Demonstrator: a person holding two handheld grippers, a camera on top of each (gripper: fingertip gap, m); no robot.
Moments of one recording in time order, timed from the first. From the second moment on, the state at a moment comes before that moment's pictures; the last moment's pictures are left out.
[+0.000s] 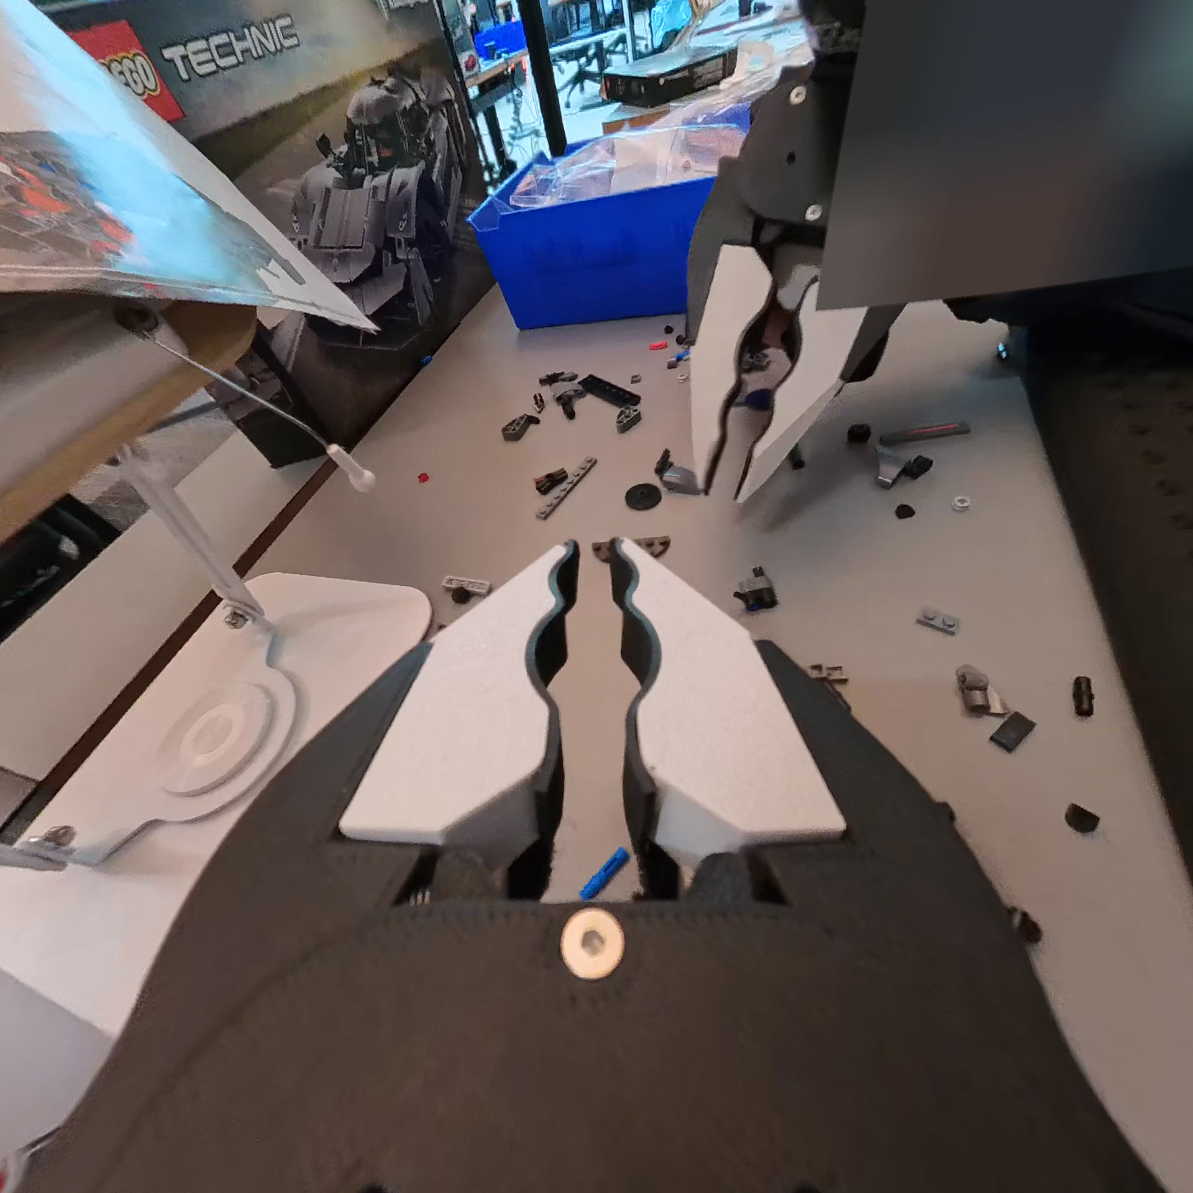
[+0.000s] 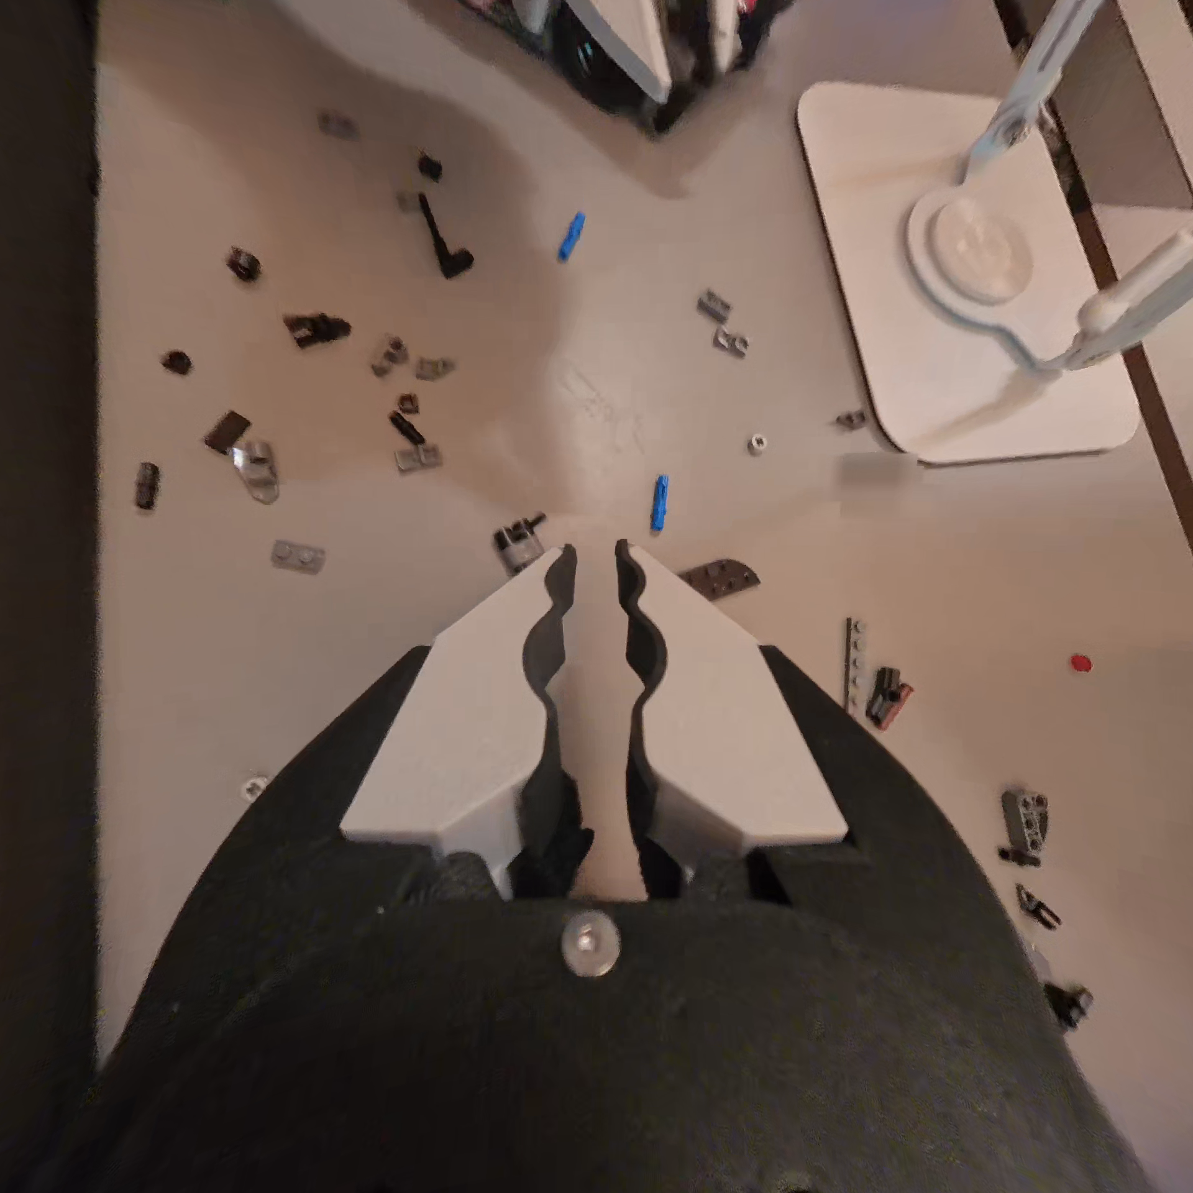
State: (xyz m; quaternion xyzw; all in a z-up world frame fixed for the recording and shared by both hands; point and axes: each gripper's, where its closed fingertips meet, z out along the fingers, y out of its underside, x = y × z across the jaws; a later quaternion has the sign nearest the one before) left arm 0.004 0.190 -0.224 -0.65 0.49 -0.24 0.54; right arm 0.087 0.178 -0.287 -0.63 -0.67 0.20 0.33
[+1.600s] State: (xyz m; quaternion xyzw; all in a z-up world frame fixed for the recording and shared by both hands) left arm -0.009 0.197 -0.208 -0.65 0.45 -0.25 0.55; right arm -0.033 0.063 -0.310 -0.58 -0.73 0.29 0.24
